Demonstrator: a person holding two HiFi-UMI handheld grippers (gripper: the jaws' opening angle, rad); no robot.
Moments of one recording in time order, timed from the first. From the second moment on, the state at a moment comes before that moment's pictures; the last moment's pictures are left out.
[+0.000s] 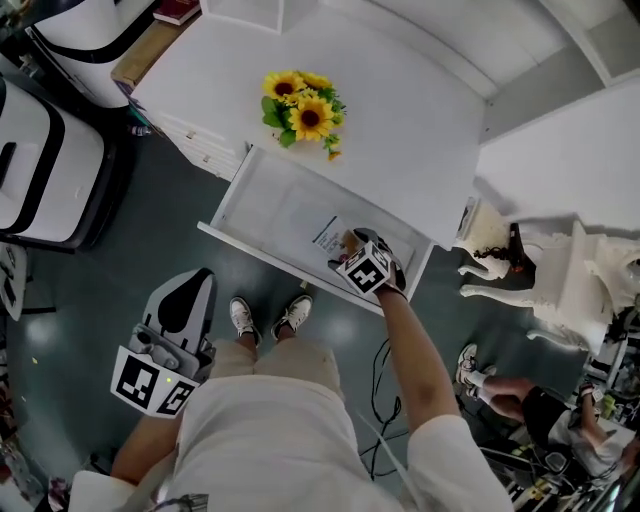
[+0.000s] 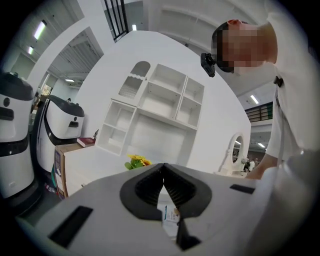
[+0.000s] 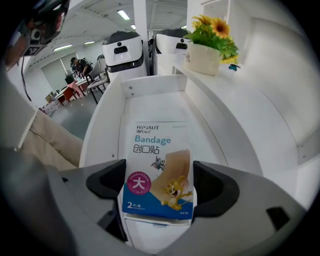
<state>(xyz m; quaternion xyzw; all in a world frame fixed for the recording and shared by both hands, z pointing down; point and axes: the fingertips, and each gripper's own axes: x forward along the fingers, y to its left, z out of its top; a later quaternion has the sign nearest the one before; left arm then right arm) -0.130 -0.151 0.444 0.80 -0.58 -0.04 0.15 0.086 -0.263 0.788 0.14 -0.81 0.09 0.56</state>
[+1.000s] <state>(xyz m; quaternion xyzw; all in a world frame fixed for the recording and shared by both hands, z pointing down) -0.078 -0.194 0.398 0.88 -0.46 -0.07 0.11 0.132 -0.265 0.650 0.39 -0.83 0.24 0.31</state>
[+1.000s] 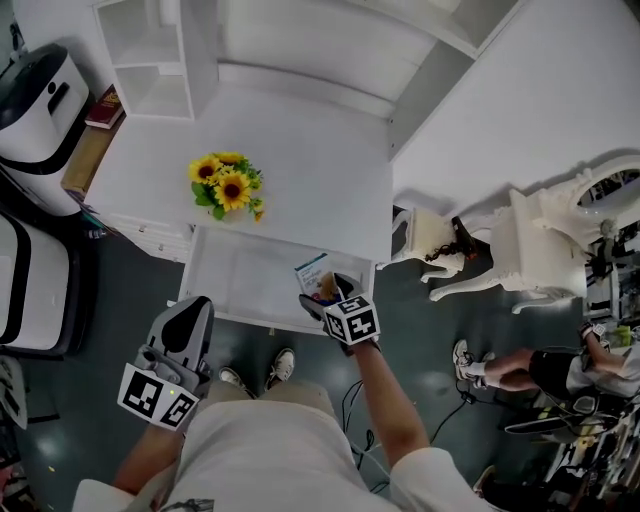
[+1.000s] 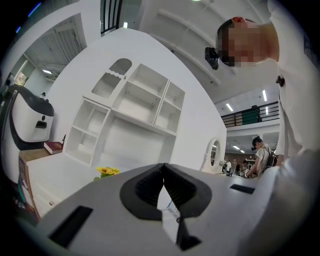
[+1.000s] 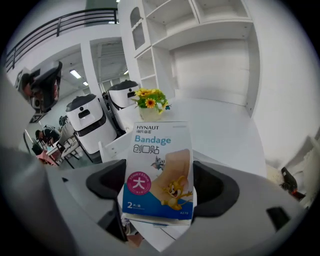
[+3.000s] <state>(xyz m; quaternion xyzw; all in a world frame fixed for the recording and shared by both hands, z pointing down) -0.137 -0.236 0.291 0.83 -0.54 -0.12 -0.02 0.191 -0.275 0.334 0.50 -0.86 0.05 -0.02</state>
